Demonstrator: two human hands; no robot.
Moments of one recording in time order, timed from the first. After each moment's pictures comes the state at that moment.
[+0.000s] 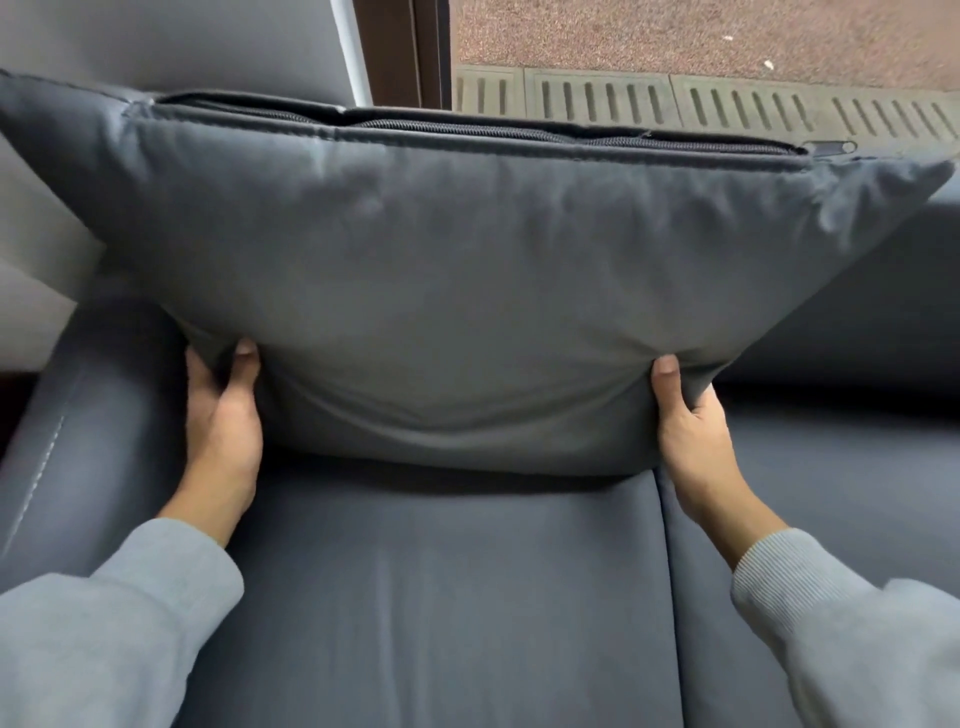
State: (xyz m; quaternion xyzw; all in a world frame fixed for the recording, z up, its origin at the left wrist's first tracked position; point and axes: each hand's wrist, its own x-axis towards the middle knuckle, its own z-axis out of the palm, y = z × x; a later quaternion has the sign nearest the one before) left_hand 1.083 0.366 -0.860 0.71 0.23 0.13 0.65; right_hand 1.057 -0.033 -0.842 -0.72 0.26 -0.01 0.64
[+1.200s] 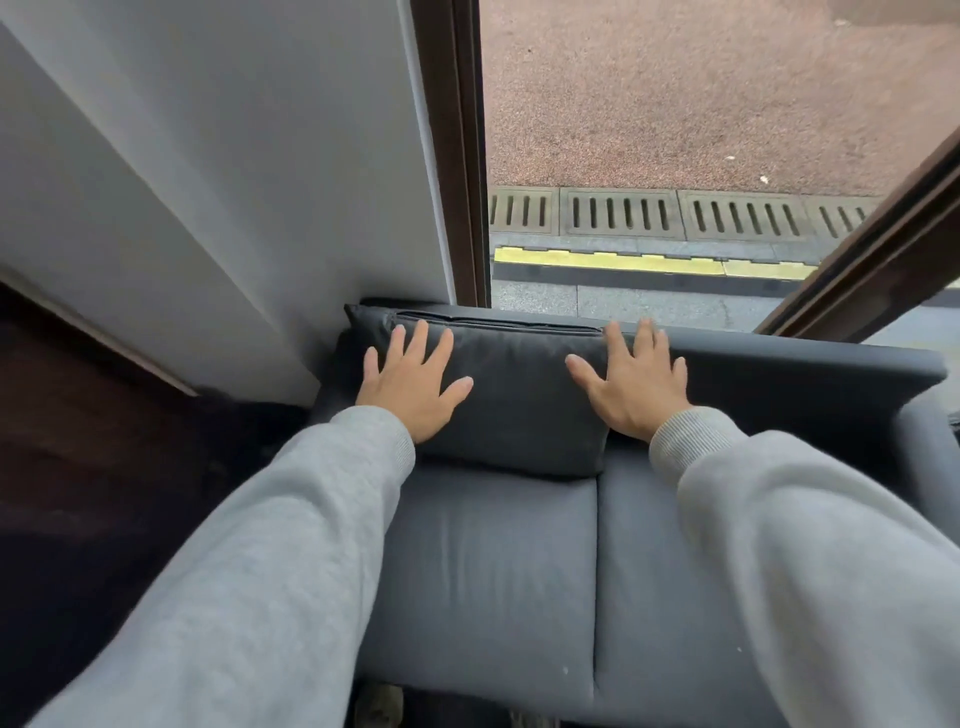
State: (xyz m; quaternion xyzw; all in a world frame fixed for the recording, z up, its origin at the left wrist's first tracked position) left_hand 1.013 0.252 -0.477 0.98 0.00 -0.16 0.07; right_hand 1.030 -0.014 -0.478 -0.97 0.05 0.16 0.16
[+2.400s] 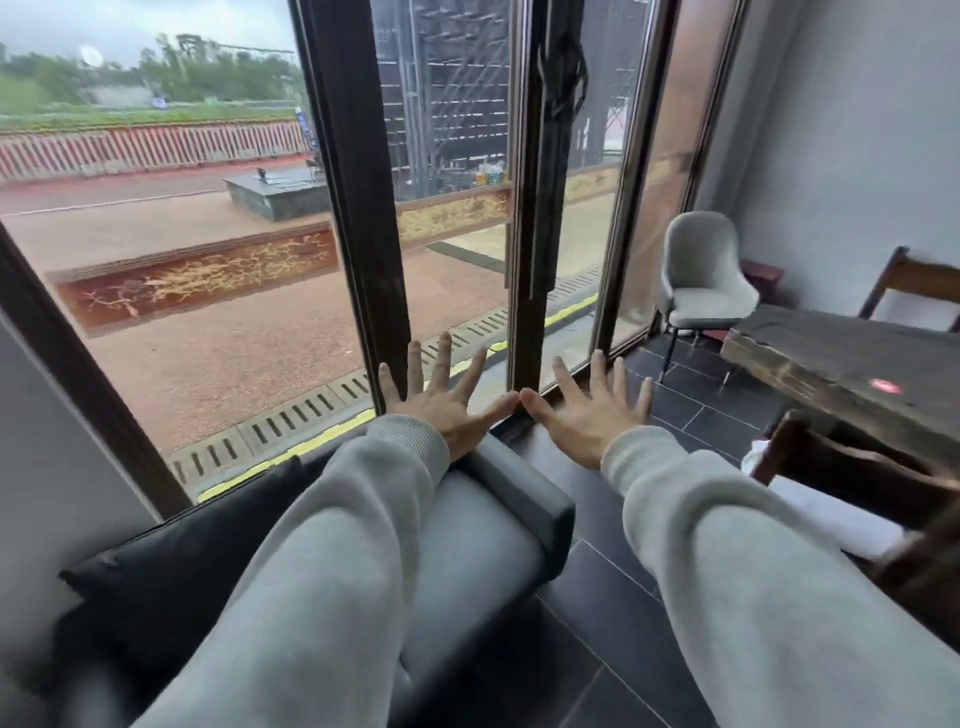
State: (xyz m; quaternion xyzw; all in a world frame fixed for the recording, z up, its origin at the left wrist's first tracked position) left_hand 0.590 -0.056 -0.115 0.90 -0.43 -0.06 0.06; right_hand 0.443 -0.205 -0.129 -0.91 0.39 -0.02 0.11
